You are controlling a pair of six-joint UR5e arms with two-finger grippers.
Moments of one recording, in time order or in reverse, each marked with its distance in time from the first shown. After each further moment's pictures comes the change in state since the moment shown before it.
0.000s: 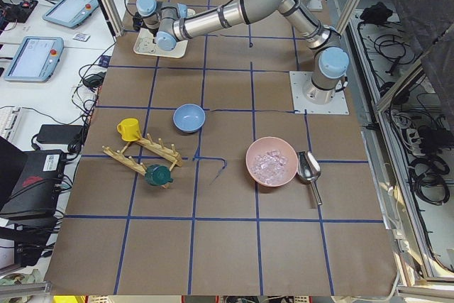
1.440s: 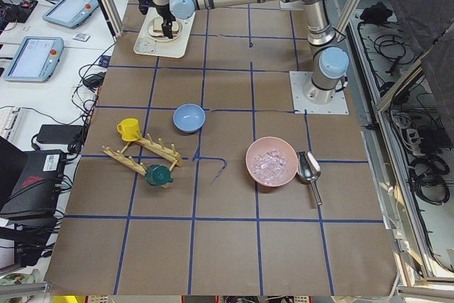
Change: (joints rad) left arm 0.093 0.430 -0.122 -0.462 0.309 0.021; right arm -0.001 0.001 0.002 -0.001 0.000 -0.001
